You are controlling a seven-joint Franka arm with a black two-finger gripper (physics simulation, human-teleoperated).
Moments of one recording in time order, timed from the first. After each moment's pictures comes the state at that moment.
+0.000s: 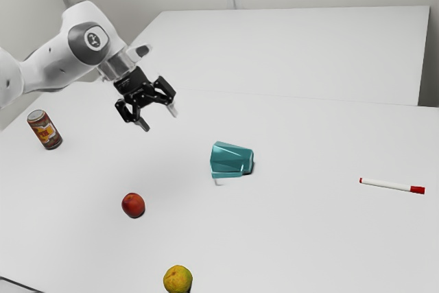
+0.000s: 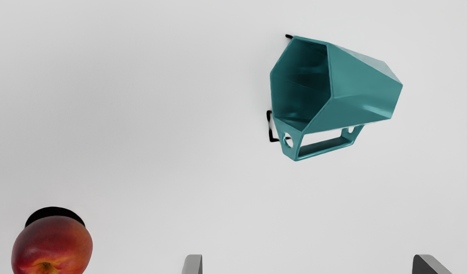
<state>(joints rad) 0.06 0.07 0.05 -1.89 -0.43 1.80 -0.09</state>
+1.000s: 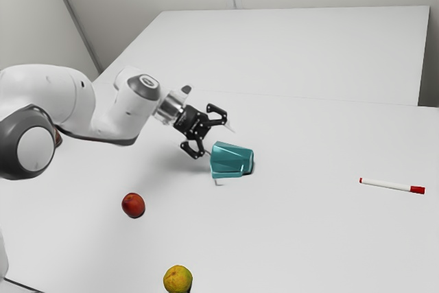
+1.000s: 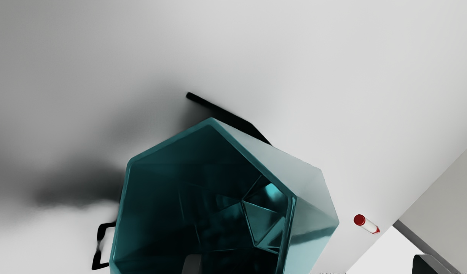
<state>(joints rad) 0.04 0.44 -0.02 -1.84 -0.98 2.01 -0.12</state>
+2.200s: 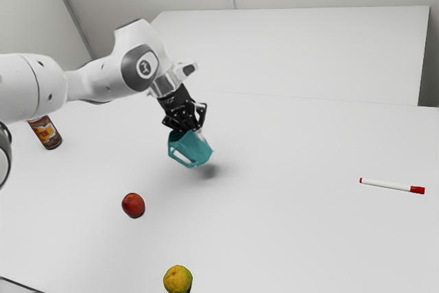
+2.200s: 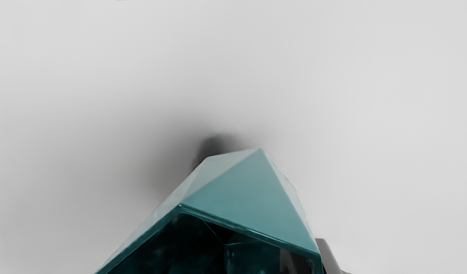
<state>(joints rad) -0.01 0.17 -0.07 -1.92 -0.29 2.07 -0.16</state>
